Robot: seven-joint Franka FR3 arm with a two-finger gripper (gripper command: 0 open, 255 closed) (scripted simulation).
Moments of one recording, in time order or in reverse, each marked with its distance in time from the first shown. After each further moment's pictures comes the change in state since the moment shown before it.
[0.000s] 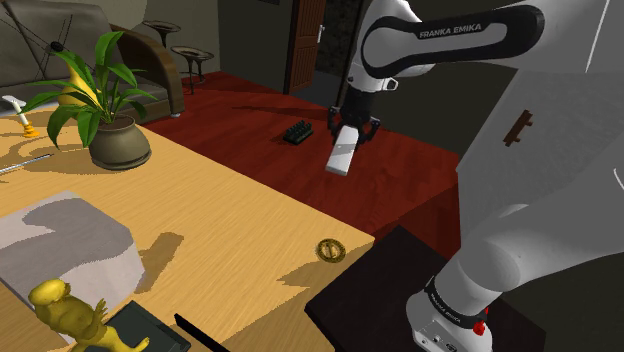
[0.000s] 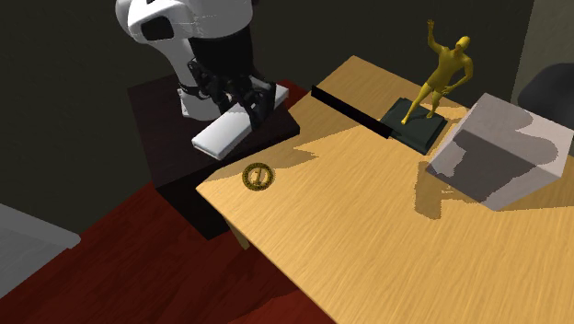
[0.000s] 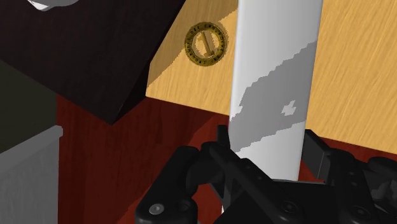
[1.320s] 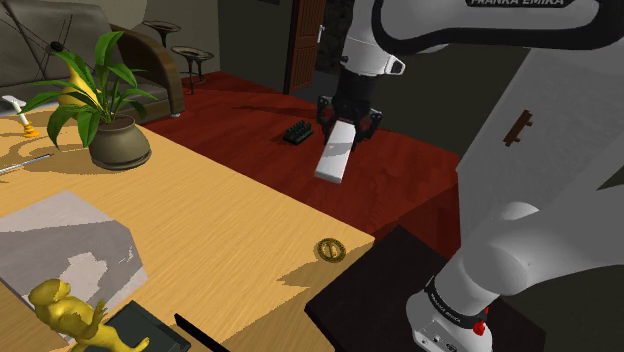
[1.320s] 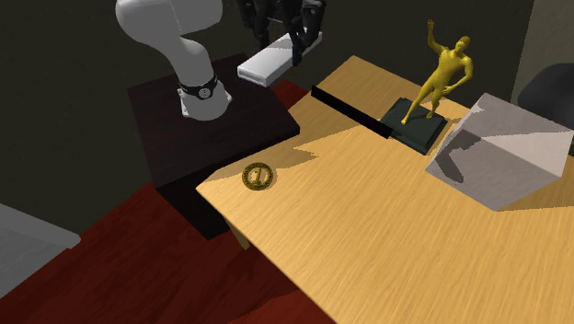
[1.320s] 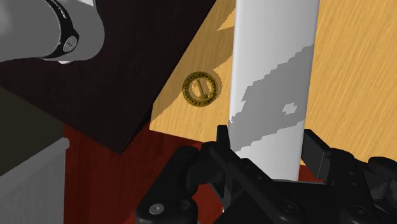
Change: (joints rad) arm 0.087 -0.142 0.140 0.049 0.085 -0.177 0.195
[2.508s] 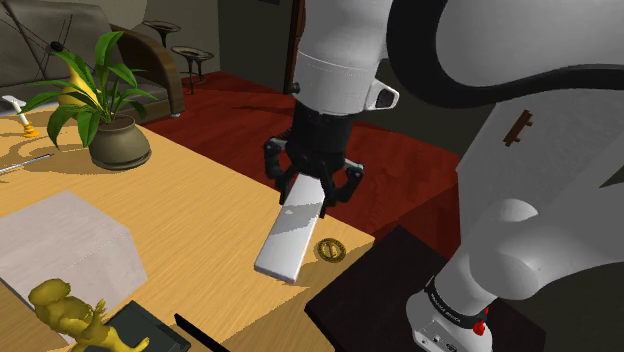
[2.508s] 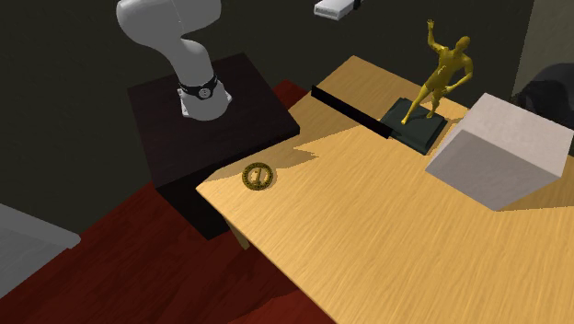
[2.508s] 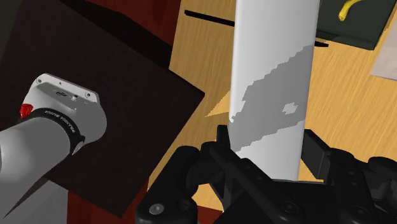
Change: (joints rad) arm 0.138 -0.010 0.354 0.083 0.176 -0.020 0.430
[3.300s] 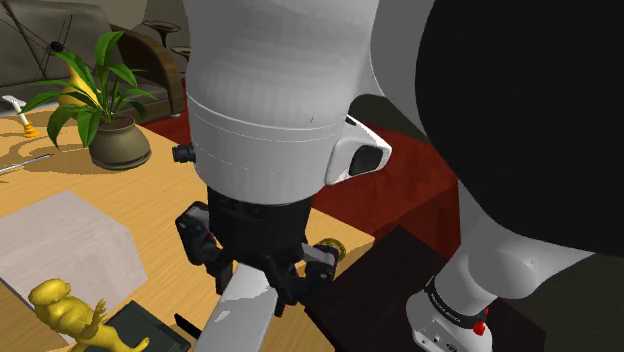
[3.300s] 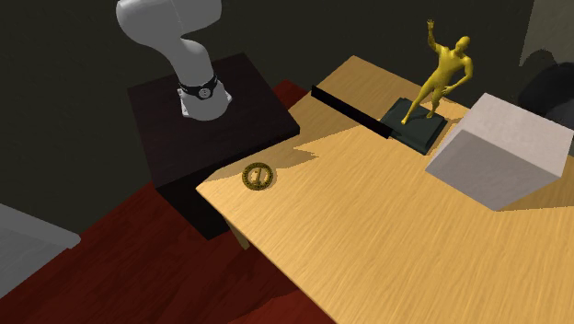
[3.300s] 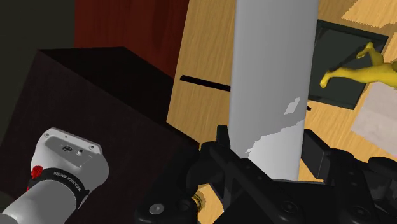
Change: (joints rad) arm -0.031 0.208 0.339 0.240 -0.028 0.029 0.349
